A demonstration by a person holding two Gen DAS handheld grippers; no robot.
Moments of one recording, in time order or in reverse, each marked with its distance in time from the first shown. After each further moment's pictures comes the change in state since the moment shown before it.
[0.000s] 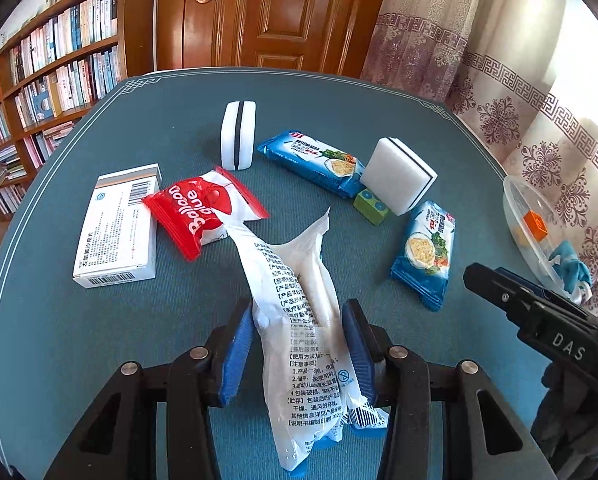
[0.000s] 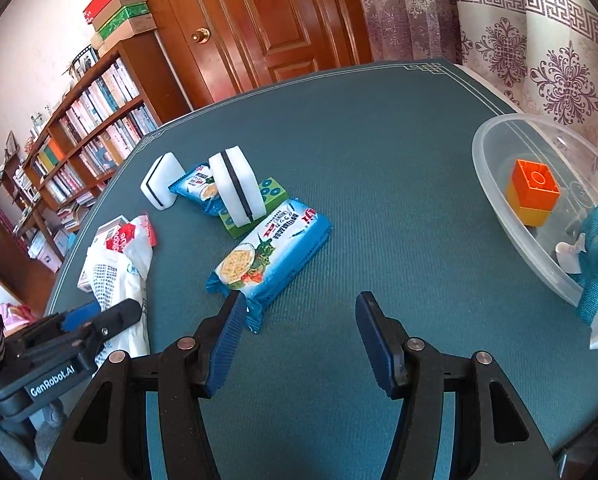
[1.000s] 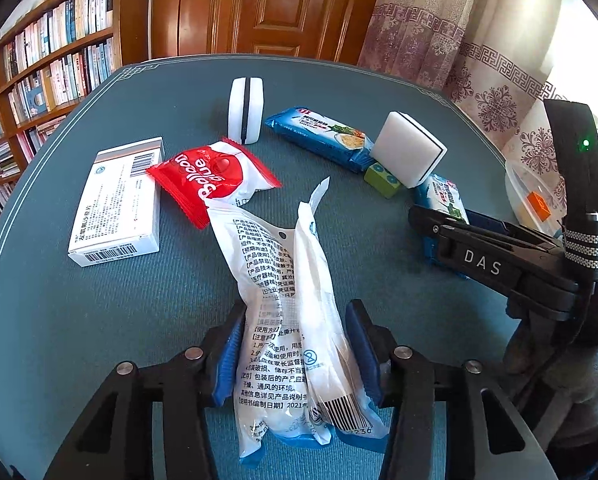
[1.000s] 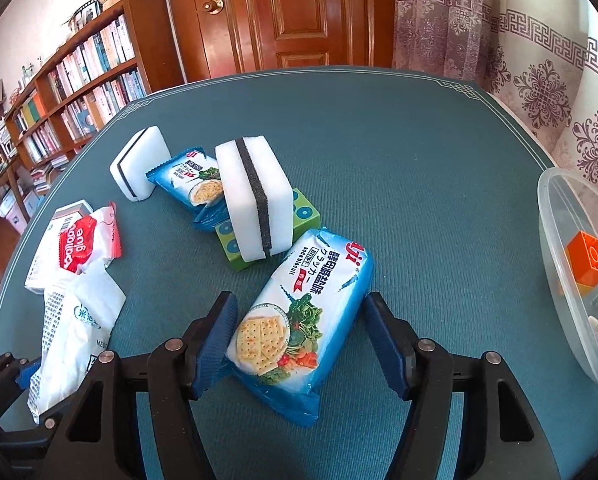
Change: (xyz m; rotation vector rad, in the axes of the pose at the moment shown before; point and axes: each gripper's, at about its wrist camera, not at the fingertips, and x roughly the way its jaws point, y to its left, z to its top) left arm 0.005 0.015 -0.017 0.019 0.018 -0.024; right arm 0.055 0.039 0.014 -0.160 0.011 -0.150
